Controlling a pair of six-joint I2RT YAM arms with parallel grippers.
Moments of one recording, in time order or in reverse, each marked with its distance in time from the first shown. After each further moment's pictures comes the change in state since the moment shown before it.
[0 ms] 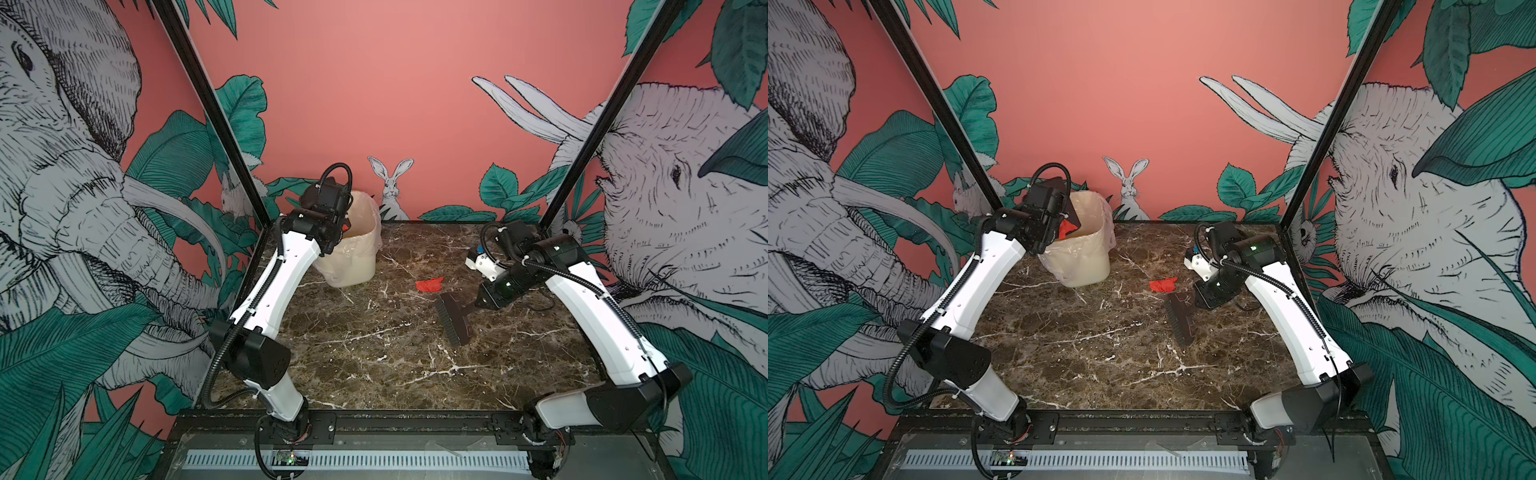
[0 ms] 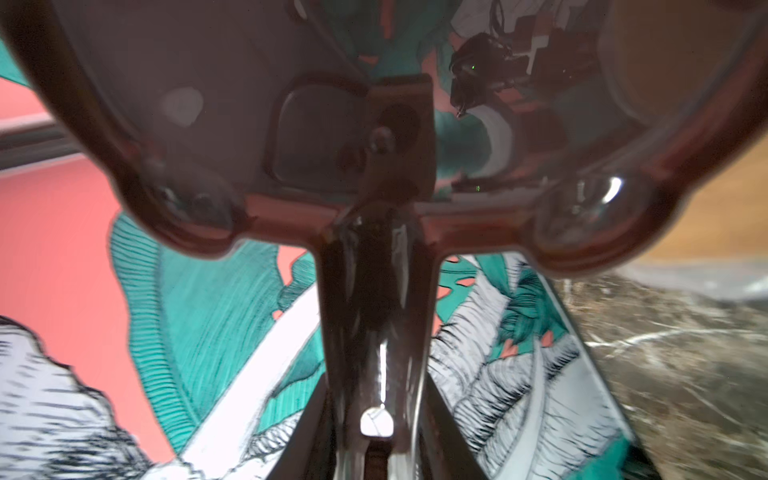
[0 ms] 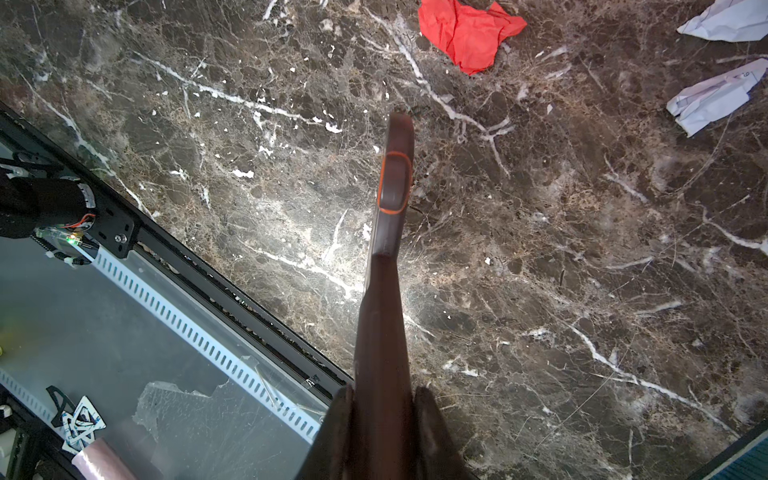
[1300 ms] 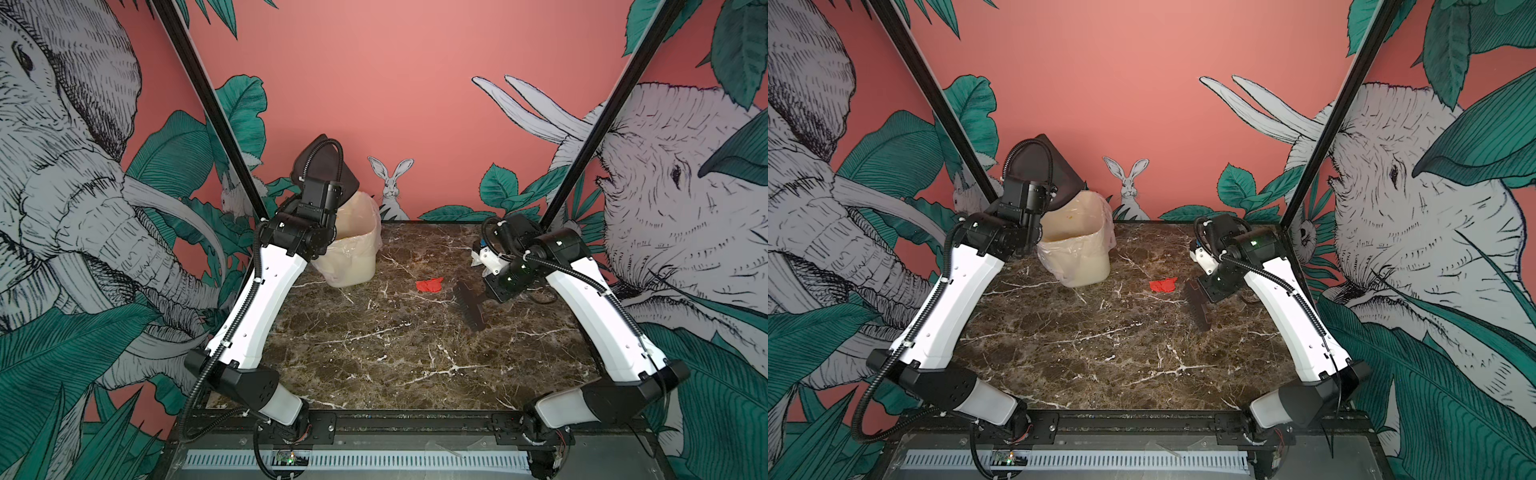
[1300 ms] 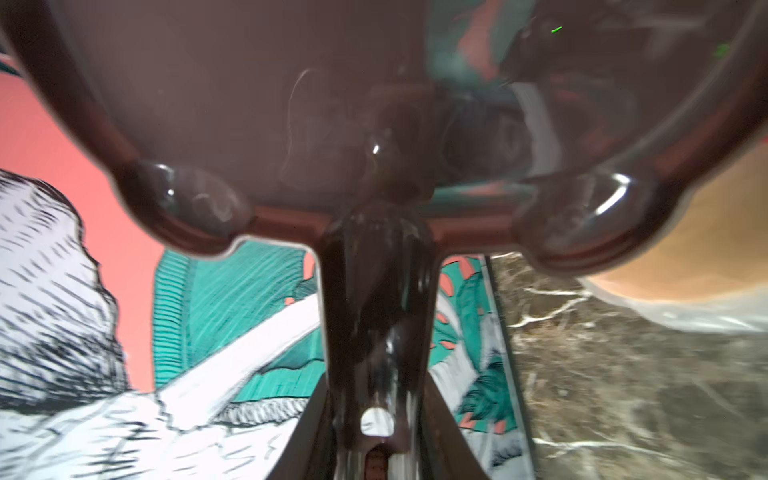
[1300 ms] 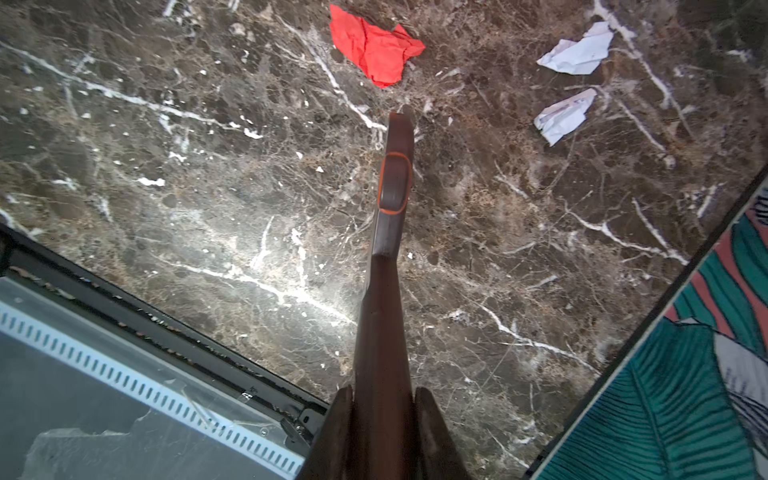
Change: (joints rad) left arm -0.064 -0.142 0.117 -0.041 0.130 -0.377; right arm 0.052 0.063 0.123 -0.040 0.283 -0.003
